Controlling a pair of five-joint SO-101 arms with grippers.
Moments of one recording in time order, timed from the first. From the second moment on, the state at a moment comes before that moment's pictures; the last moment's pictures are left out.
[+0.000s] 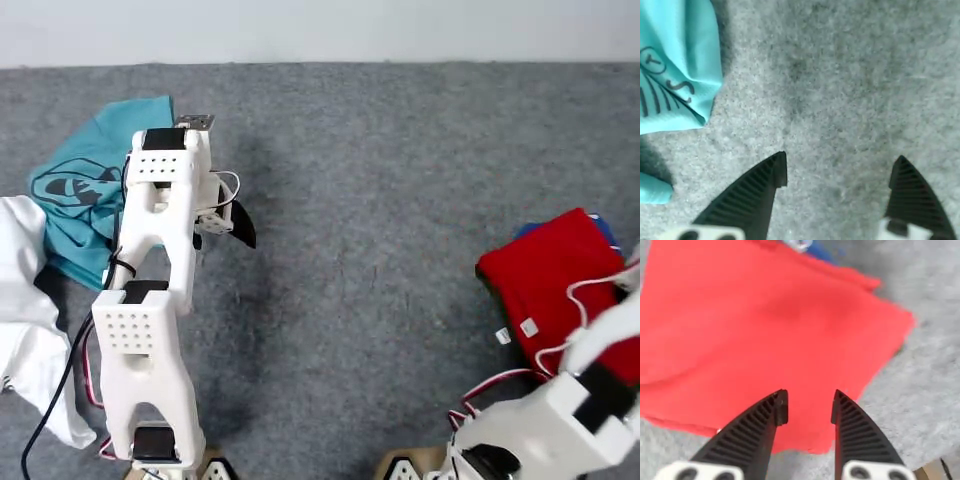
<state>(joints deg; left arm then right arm) -3.9 41.3 -31.3 98.6 8.9 43.3 9.6 -17.2 99.9 8.0</state>
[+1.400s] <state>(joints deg) -55.0 11.8 -7.6 99.3 8.7 29.0 -27.3 20.5 87.6 16.2</state>
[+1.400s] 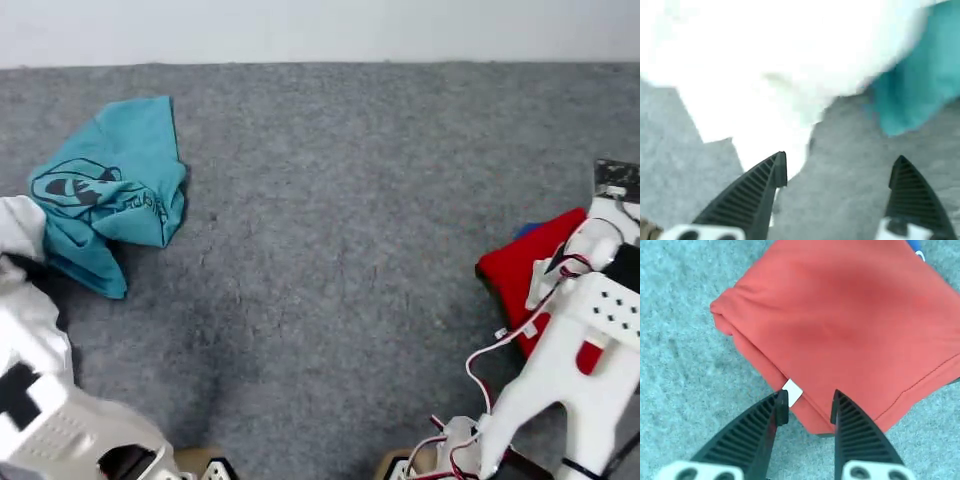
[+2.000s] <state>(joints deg) -72.4 37.0 -7.2 56.6 10.6 21.7 -27.3 20.5 87.6 16.2</state>
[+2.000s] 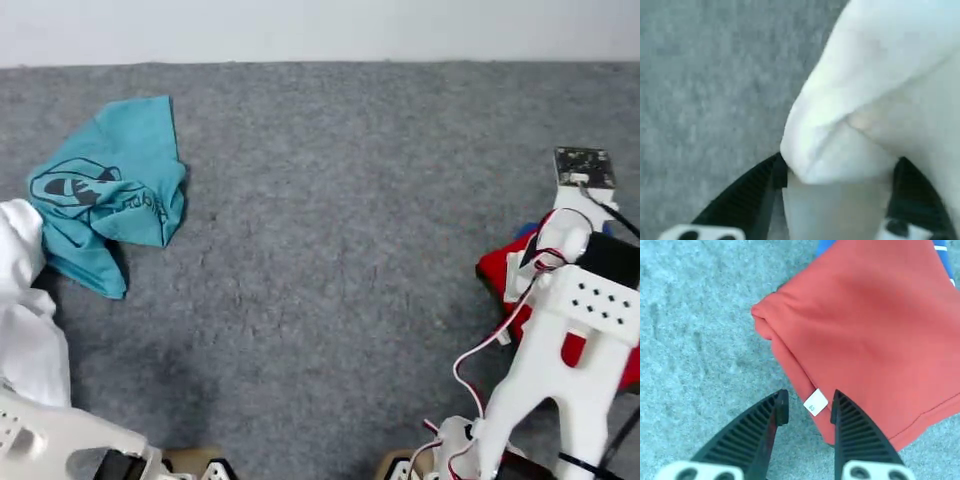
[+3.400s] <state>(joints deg) 36.7 -2.6 -32.0 99.0 -23.4 21.7 -27.3 20.5 87.6 16.2</state>
